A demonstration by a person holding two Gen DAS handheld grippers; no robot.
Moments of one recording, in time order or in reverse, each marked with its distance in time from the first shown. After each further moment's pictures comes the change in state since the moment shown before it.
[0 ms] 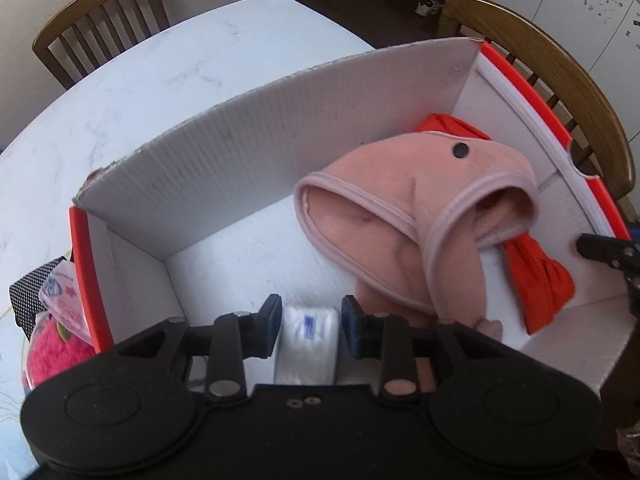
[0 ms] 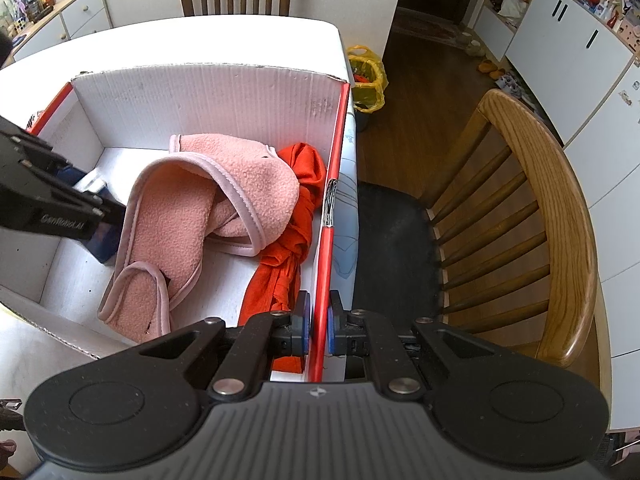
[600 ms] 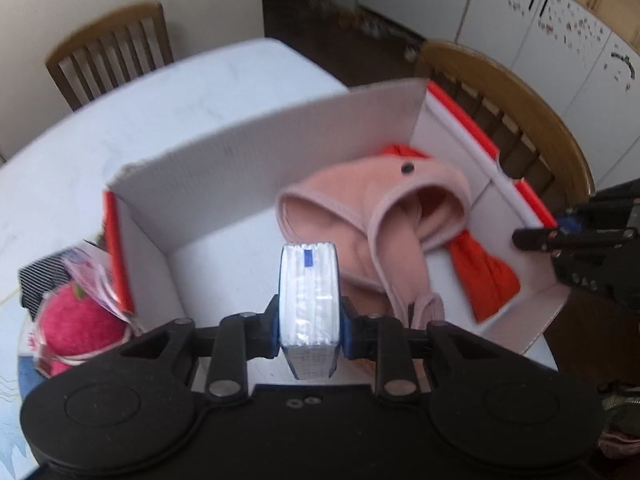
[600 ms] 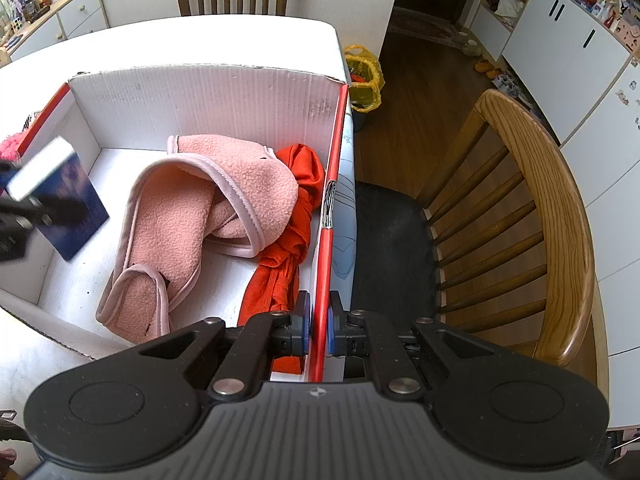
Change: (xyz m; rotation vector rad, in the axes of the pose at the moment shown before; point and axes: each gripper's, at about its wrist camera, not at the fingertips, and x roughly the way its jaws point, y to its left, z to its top) left arm -0.047 -0.010 -0.032 -0.030 -0.129 -0.057; right arm 0.001 0.003 0.002 0.000 0.005 -0.016
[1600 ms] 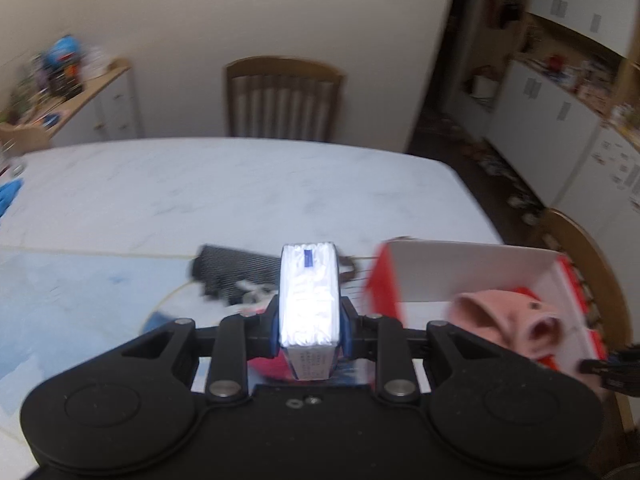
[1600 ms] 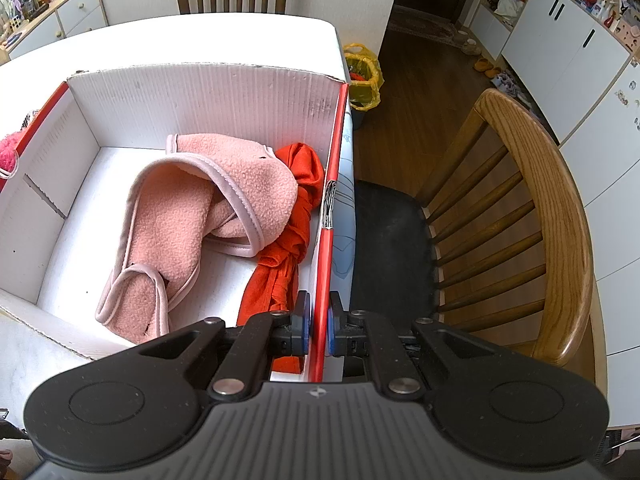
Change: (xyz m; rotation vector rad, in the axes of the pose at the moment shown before) left arm -0.117 0.130 -0.052 -0.404 -0.318 0.169; right arm 0.000 -0.001 0.000 0.002 0.004 -0.002
